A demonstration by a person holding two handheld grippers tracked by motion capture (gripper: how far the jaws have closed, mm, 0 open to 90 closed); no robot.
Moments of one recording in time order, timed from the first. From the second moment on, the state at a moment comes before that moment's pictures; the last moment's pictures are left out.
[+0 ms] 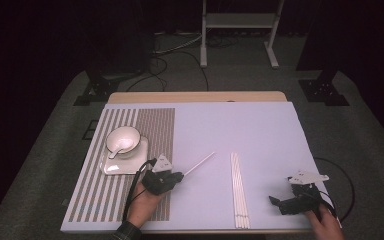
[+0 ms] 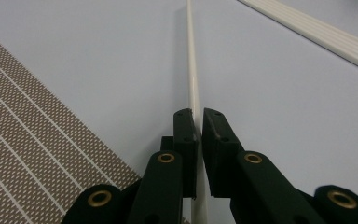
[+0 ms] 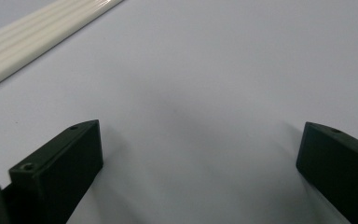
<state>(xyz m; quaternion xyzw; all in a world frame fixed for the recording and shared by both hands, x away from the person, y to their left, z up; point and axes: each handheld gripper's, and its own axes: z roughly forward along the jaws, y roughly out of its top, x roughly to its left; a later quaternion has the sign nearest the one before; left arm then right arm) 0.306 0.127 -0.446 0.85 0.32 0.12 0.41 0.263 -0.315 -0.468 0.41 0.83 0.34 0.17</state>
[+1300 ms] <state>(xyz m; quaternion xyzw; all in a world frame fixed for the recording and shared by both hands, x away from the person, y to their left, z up) 0.287 0.176 -0.431 0.83 0.34 0.13 0.42 0.263 -0.315 -0.468 0.41 0.83 0.34 0.17</state>
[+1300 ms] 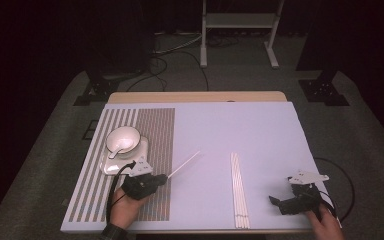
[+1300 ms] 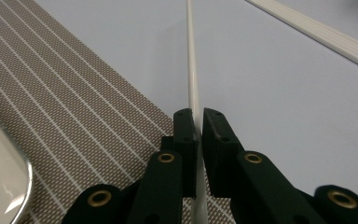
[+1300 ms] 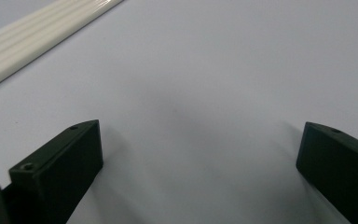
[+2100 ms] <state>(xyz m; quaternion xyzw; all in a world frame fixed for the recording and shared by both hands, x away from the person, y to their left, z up) 0.294 0.212 -0.428 0.82 0.38 0.15 0.40 0.263 -0.315 -0.468 0.41 0.83 0.34 0.17</state>
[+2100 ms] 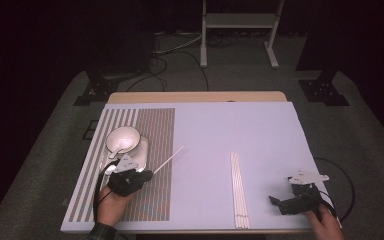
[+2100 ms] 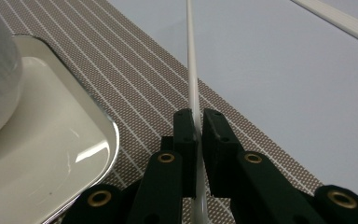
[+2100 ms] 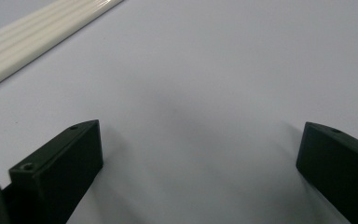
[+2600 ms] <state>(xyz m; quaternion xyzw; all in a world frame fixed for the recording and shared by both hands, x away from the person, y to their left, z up) 0.303 0.231 -0.430 0.81 0.40 0.16 0.40 0.263 -0.315 -0.468 0.41 0.83 0.34 0.17</state>
